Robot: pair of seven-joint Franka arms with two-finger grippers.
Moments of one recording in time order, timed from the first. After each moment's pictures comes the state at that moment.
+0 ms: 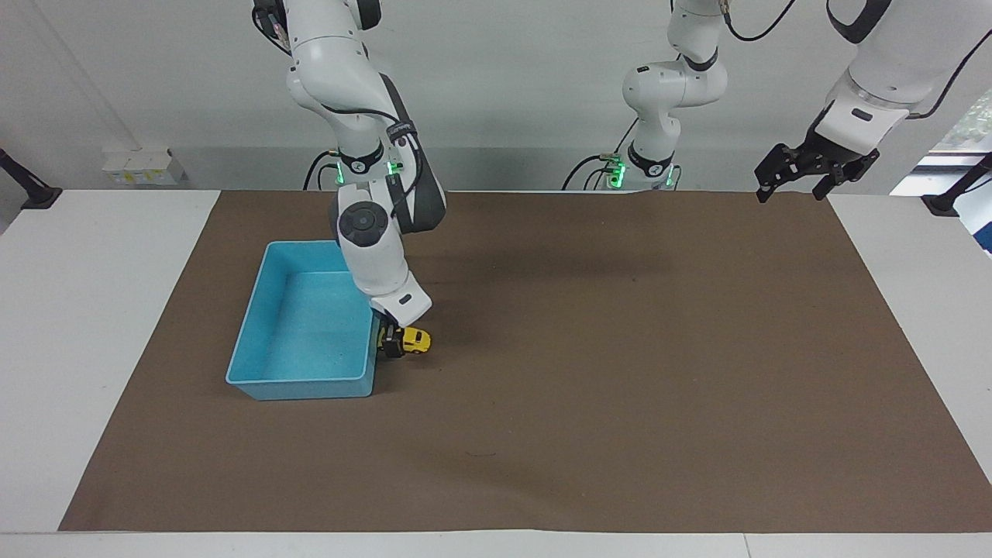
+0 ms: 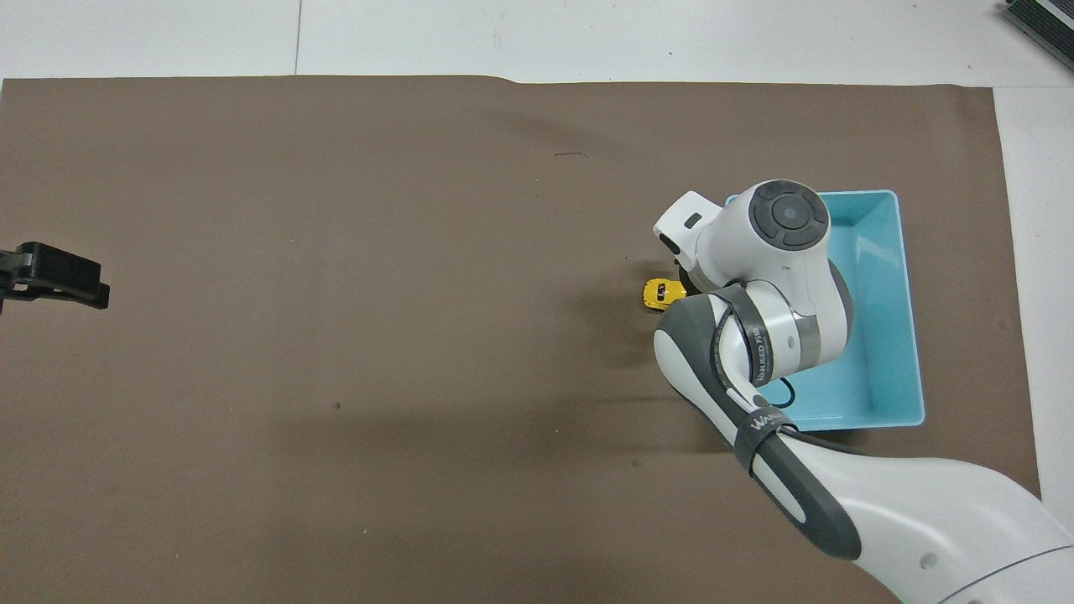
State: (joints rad) left arm 0.07 0.00 -0.12 -1.50 -0.01 1.43 -0.04; right arm 0.31 0.36 -0.03 -1.88 0.02 2.22 -1.29
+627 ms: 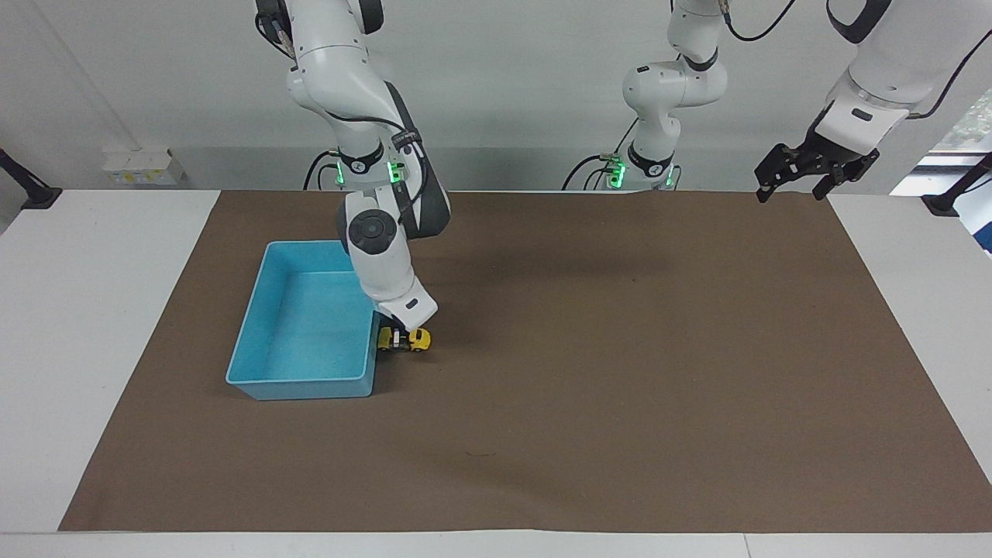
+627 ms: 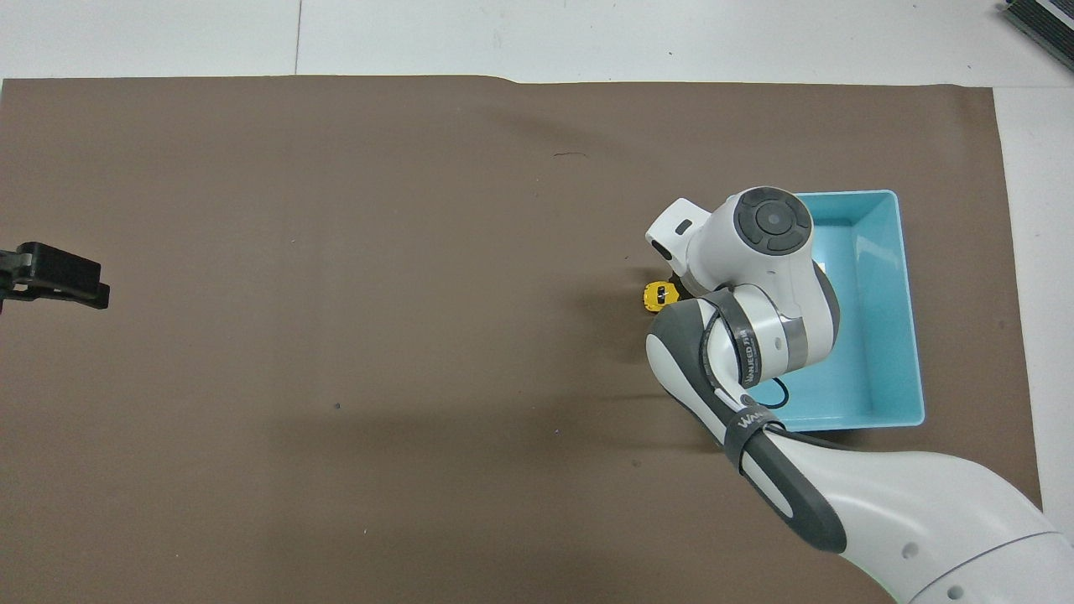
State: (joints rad) left arm 0.07 0.00 -0.12 -1.50 -0.01 1.43 -0.04; right arm 0.32 0.39 -0.03 -1.88 0.01 2.24 -1.29
